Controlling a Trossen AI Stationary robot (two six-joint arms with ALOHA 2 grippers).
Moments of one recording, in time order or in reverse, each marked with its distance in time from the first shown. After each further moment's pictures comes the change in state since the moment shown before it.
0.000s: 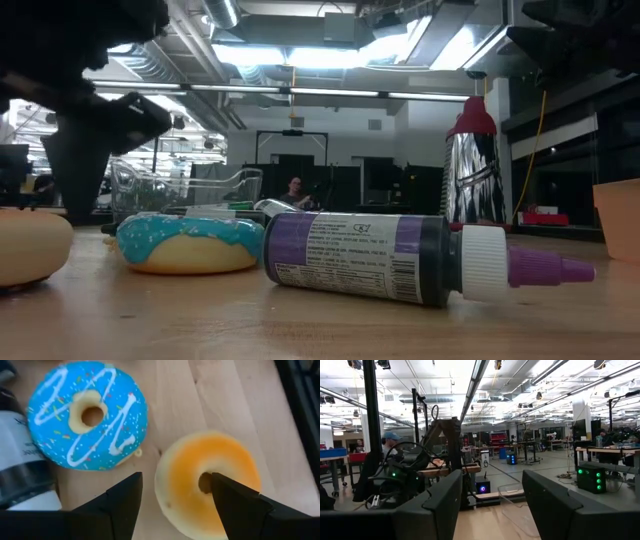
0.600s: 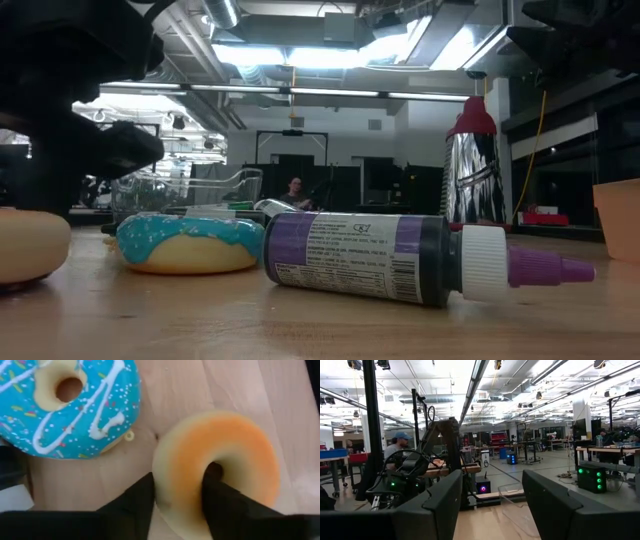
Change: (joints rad) left arm 0.004 0.068 0.001 0.001 0.043 -0.002; right arm 0.000 0.000 0.000 0.000 0.000 0.004
